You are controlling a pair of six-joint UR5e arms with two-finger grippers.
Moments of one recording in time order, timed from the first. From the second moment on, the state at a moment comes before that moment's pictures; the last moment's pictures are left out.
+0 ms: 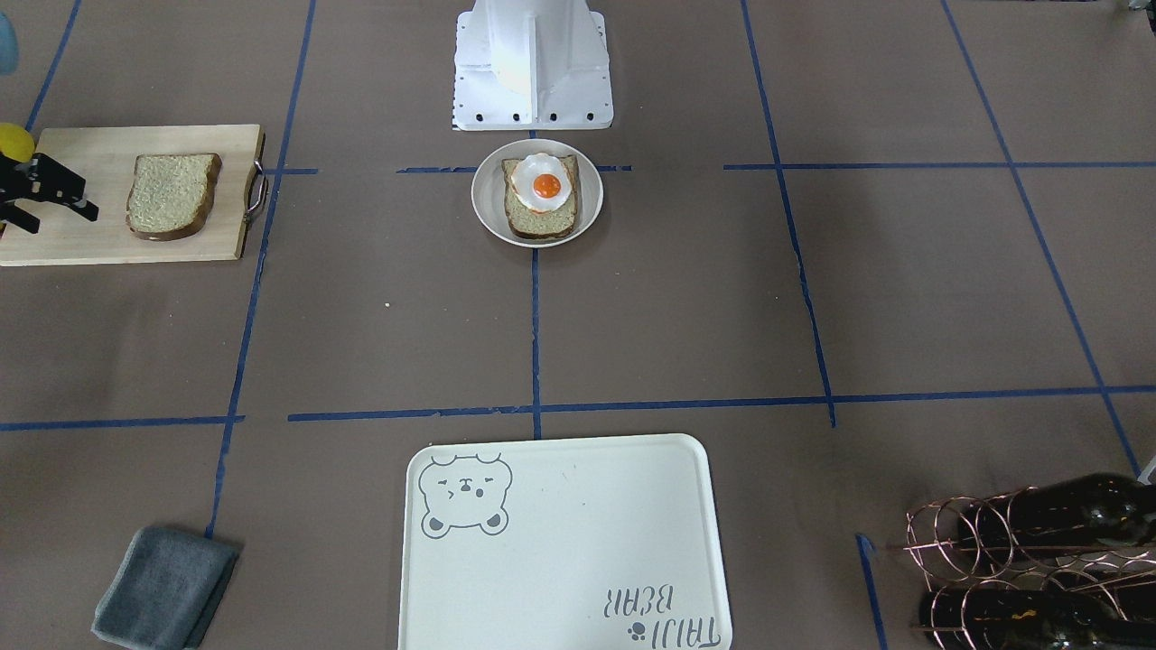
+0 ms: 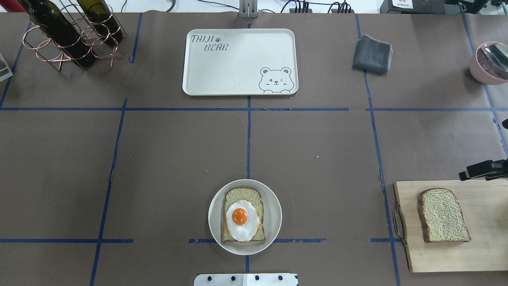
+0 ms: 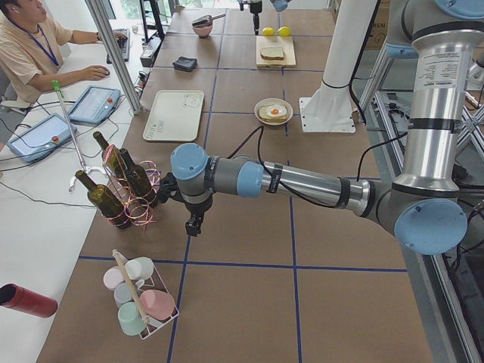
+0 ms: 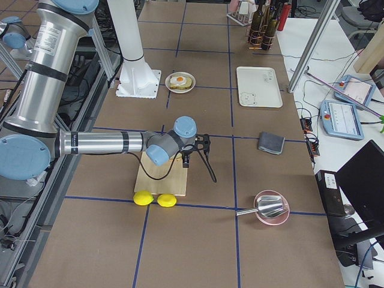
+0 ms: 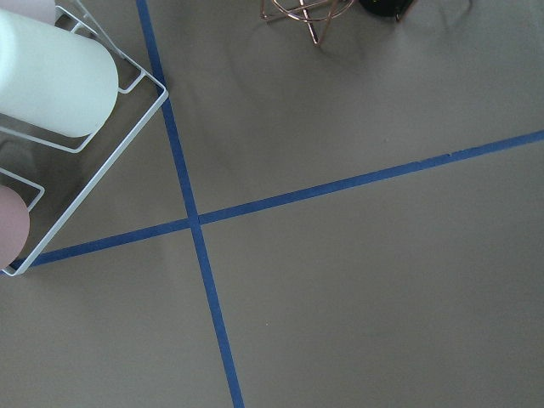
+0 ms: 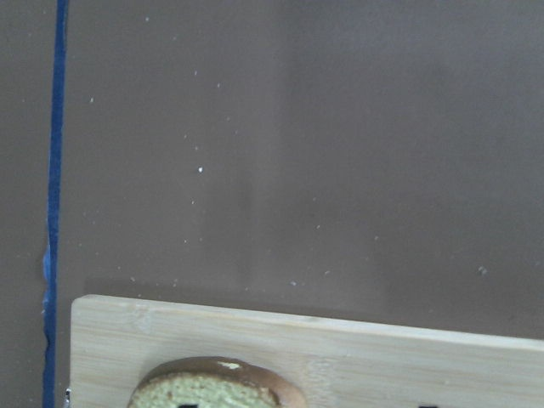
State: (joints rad) left arm -1.53 -1.61 -1.73 -1.51 -2.43 0.12; right arm 0.94 -1.91 1.83 -0.77 2.31 0.90
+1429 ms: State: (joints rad) left arm -1.52 -1.61 -1.75 -1.51 -2.43 0.06; right arm 0.71 -2.00 1.83 -0.63 2.16 1.18
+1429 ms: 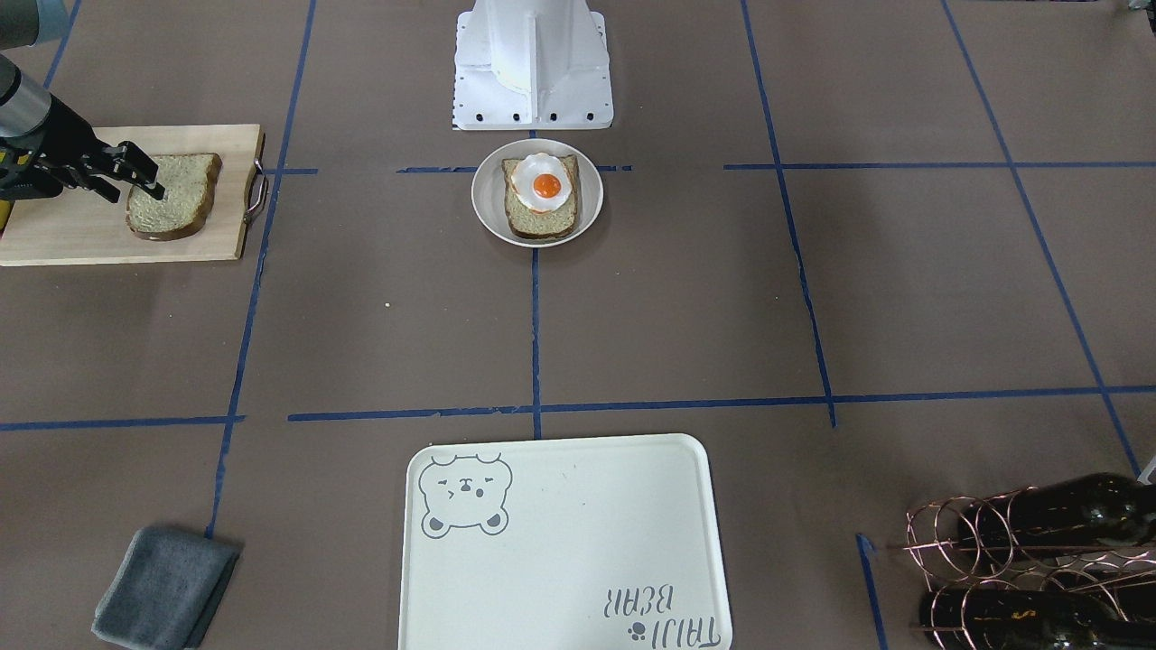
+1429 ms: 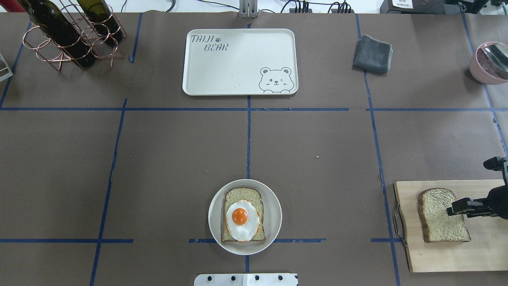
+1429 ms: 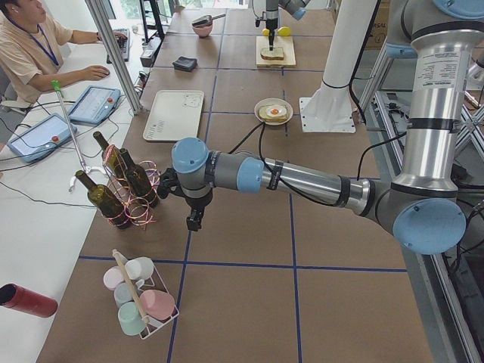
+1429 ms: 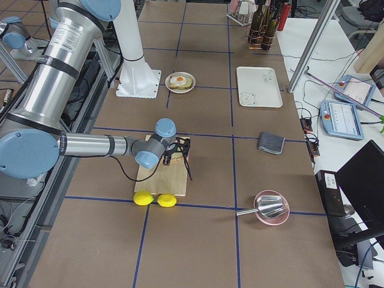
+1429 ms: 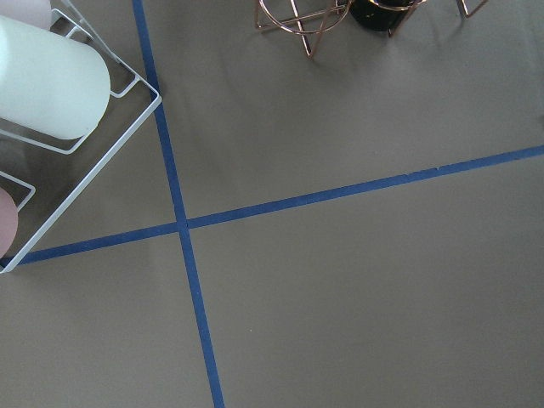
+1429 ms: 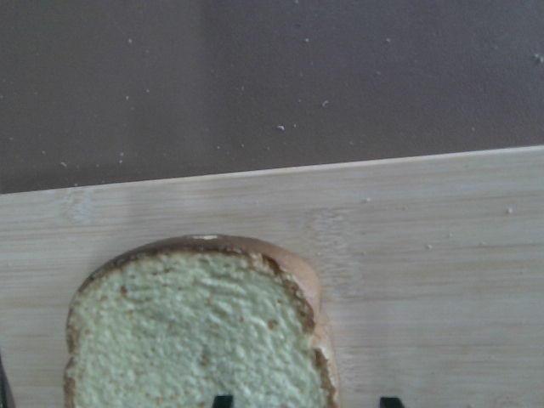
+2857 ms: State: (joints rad) left arm -1.52 -1.61 -1.79 -1.51 -2.43 0.03; right arm 0.79 -2.04 1.94 -0.62 2.29 1.21
